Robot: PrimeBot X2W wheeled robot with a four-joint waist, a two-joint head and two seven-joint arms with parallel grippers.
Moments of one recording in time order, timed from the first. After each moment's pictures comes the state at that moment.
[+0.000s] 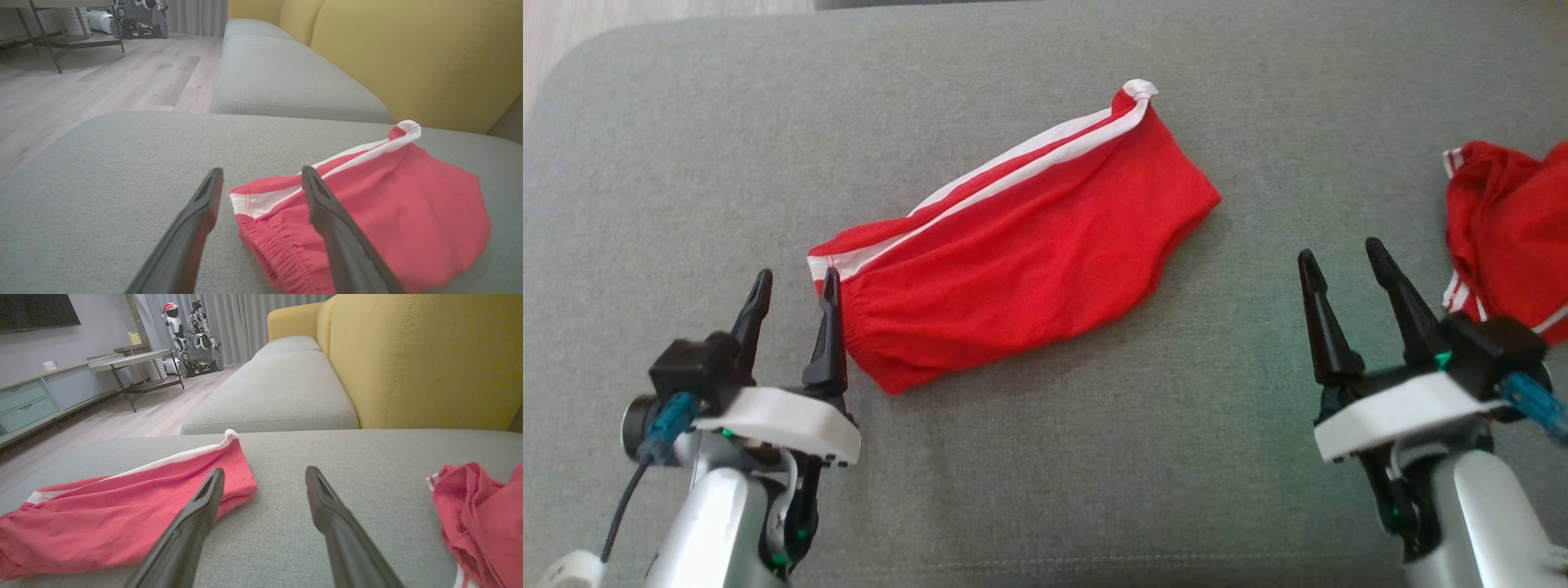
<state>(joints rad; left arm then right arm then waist) -0.17 0.17 -0.24 0.18 -0.32 0.09 -0.19 -0.13 -0.10 0.10 0.07 0.21 0.13 -0.03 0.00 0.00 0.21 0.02</state>
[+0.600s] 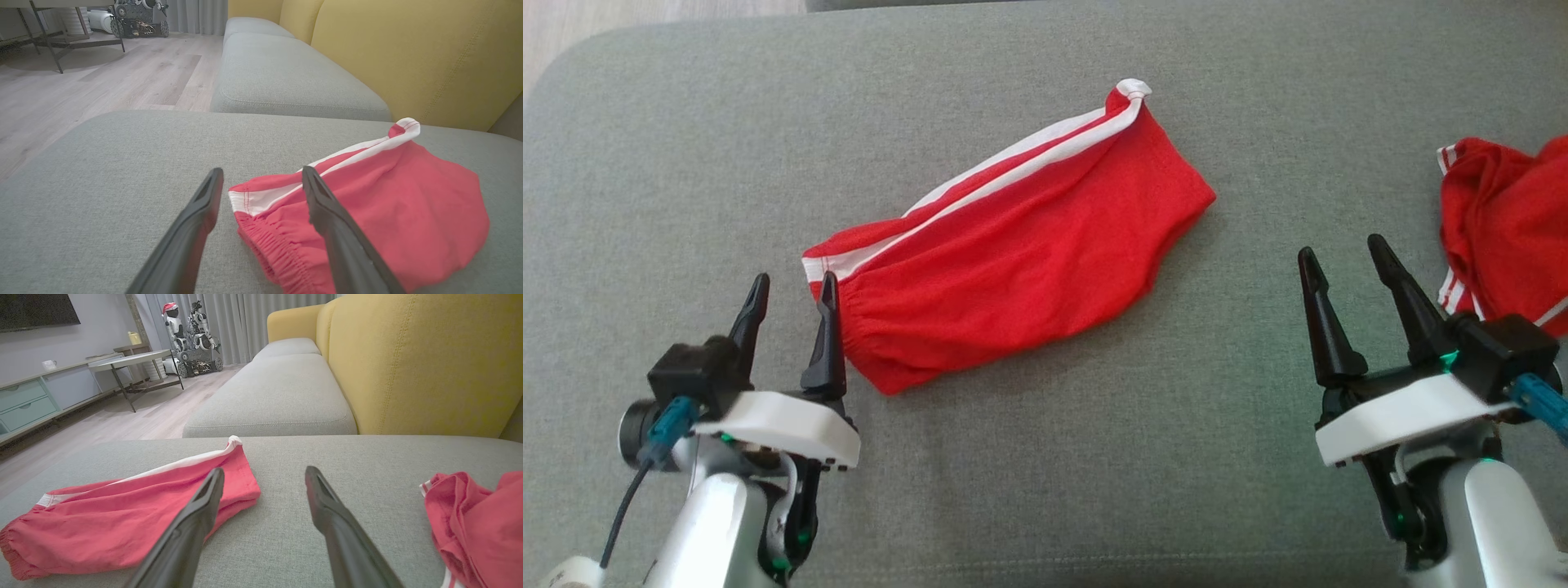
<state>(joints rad) -0.14 0.18 -0.24 0.14 -0.32 0.12 -0.17 -0.07 -0.08 0.08 -0.08 0.18 0.13 0.07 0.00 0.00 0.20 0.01</state>
